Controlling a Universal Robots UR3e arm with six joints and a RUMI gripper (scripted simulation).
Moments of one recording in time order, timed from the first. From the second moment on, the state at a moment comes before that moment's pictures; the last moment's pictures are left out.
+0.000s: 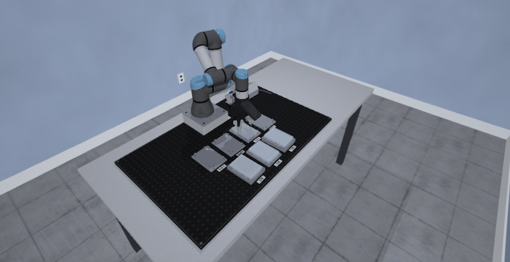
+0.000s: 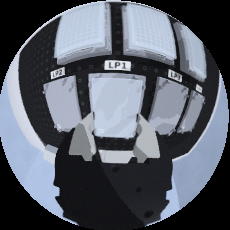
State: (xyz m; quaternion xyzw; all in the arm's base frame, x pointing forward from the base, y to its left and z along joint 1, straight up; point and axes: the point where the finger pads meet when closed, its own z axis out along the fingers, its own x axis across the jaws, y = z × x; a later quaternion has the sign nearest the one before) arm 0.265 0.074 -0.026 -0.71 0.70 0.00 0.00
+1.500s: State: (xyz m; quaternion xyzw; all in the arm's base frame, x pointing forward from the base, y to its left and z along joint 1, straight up) arm 0.265 0.074 -0.026 -0.71 0.70 0.00 0.00
